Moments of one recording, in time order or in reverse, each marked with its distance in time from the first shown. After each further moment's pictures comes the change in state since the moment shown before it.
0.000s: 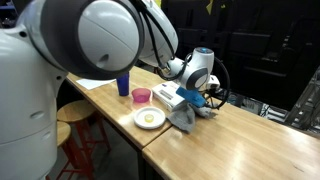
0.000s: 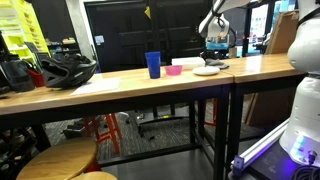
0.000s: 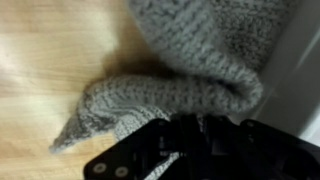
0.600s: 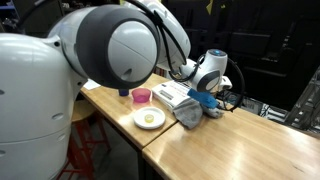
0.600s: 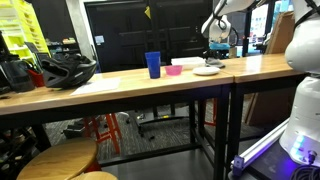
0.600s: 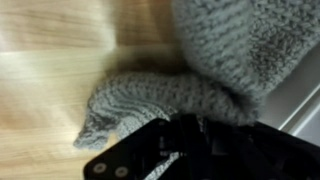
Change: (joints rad) arm -0.080 0.096 0.007 0.128 0.054 0.000 -0.090
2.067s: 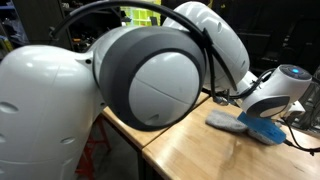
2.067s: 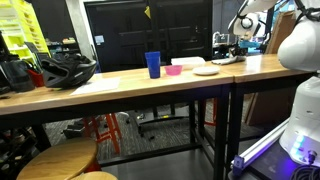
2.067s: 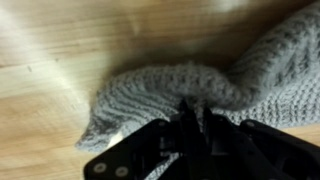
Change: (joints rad) arm -0.344 0.097 0.010 0.131 0.150 -0.012 -0.325
